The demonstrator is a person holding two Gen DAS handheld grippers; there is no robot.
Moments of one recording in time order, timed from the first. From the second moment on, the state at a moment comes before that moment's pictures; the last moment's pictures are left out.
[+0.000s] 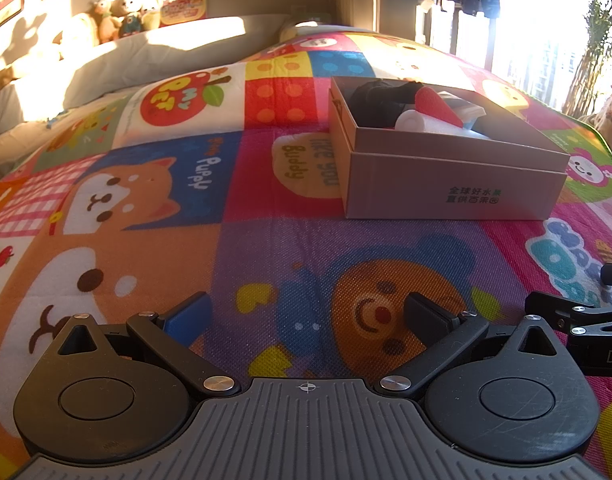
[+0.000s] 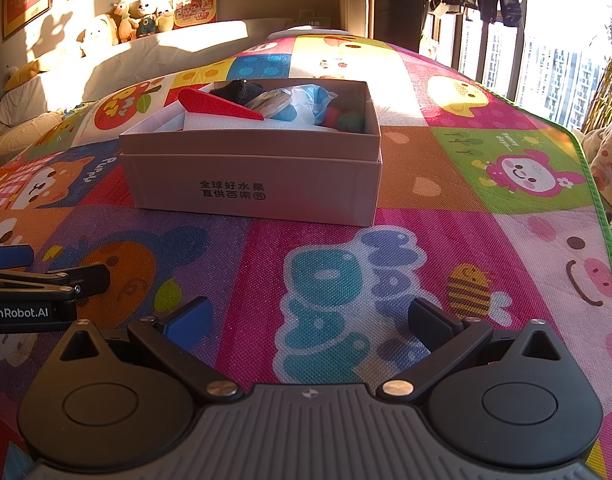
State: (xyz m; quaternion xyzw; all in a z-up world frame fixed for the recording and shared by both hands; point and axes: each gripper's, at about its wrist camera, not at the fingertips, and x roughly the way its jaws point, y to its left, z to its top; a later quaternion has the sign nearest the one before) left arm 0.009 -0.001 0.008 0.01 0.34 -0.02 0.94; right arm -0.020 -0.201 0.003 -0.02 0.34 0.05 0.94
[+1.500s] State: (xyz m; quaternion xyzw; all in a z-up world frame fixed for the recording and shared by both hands) left arm 0.000 0.002 0.012 0.01 0.35 -0.03 0.93; right arm -0.020 -0.200 0.002 -0.02 0.34 0.05 0.94
